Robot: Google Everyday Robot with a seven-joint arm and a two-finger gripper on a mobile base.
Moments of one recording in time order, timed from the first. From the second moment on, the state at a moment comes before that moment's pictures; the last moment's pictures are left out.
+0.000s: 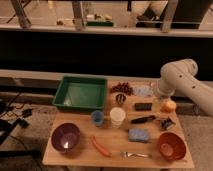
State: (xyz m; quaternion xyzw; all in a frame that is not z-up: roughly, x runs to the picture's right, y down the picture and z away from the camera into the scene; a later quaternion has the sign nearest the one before) arm 0.256 0.047 0.761 -0.24 -0.03 0.07 0.97
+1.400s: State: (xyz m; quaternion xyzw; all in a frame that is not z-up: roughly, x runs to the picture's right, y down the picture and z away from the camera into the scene) arm 0.177 -0.013 0.860 -0.25 -0.12 -0.02 0.96
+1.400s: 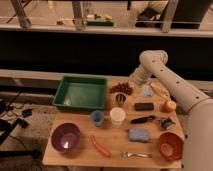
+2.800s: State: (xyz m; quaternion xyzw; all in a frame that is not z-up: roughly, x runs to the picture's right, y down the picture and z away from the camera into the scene) arm 0.161 -0.027 0.919 -0.19 -0.15 -0.06 0.97
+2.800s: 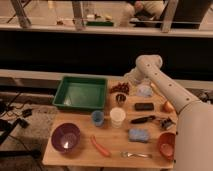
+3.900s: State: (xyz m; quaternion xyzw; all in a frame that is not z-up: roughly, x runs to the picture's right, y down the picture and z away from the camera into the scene) arm 0.174 -0.036 0.968 -0.14 -0.11 -0.08 0.98
